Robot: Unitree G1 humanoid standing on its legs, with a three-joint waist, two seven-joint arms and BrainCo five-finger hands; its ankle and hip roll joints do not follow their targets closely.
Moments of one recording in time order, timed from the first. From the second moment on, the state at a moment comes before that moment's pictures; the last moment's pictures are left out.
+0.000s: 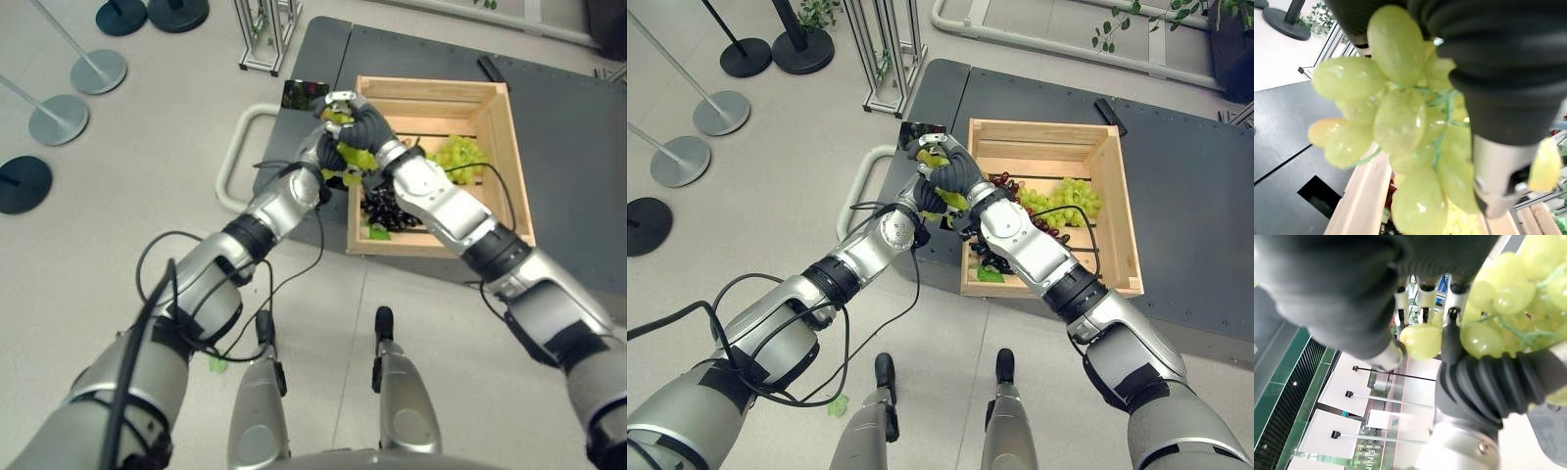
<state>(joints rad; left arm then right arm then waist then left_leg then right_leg) -1.24 0.25 -0.83 0.89 -0.01 0.13 0.25 -1.05 -0.51 0.64 0.28 0.45 0.06 -0.16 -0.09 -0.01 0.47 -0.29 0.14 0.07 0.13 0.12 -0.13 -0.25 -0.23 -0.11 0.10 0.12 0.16</state>
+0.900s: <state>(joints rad) -1.23 0.20 -0.80 0.93 -0.03 0.14 0.32 -1.04 -0.49 0.63 0.28 0.45 0.06 -0.18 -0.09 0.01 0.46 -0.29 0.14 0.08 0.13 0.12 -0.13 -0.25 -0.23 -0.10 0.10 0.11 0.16</state>
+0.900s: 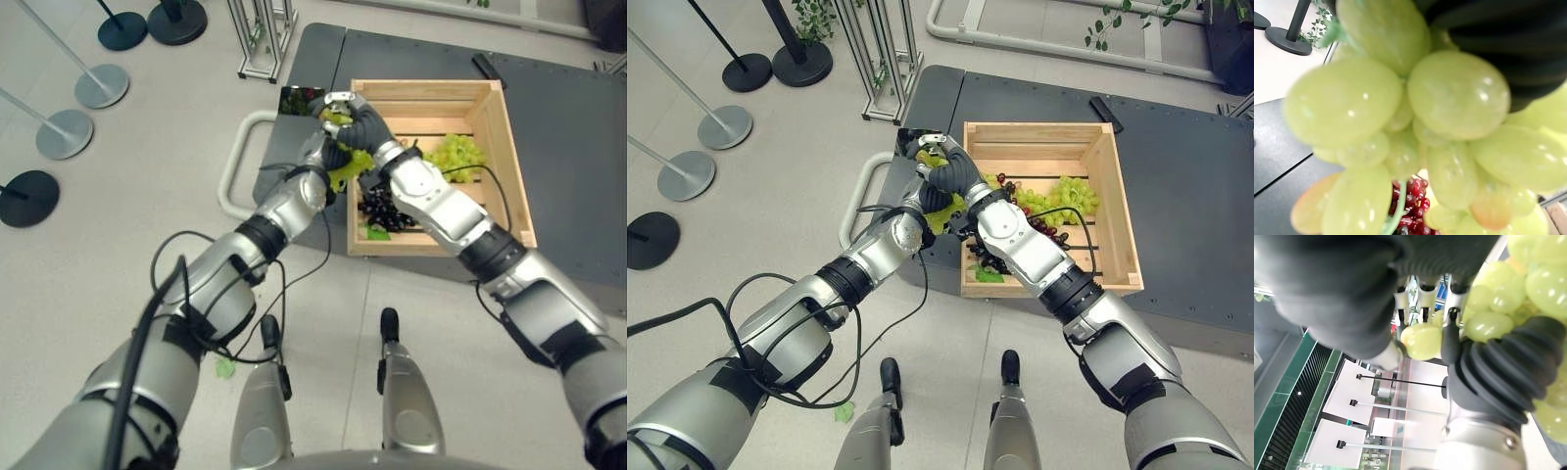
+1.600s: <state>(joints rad) -0.93 0.27 -0.55 0.62 -0.46 0.00 0.34 -0.85 -0.46 0.48 0.07 0.44 0.01 -0.19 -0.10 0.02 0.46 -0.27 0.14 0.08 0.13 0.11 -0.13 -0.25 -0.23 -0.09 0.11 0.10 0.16</state>
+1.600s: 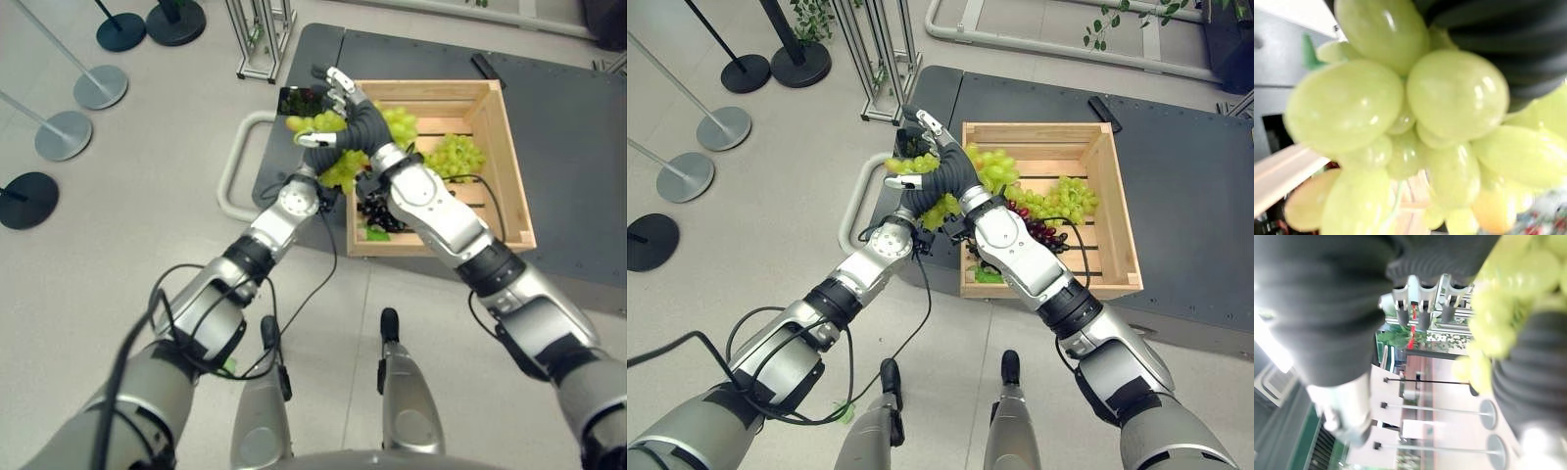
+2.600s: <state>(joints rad) -0.05 0.19 -0.09 0.09 -0.58 -0.13 0.24 -0.21 -0.41 0.11 -0.10 0.33 -0.08 -0.17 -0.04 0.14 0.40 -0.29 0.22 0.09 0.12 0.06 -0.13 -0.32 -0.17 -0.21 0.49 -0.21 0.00</state>
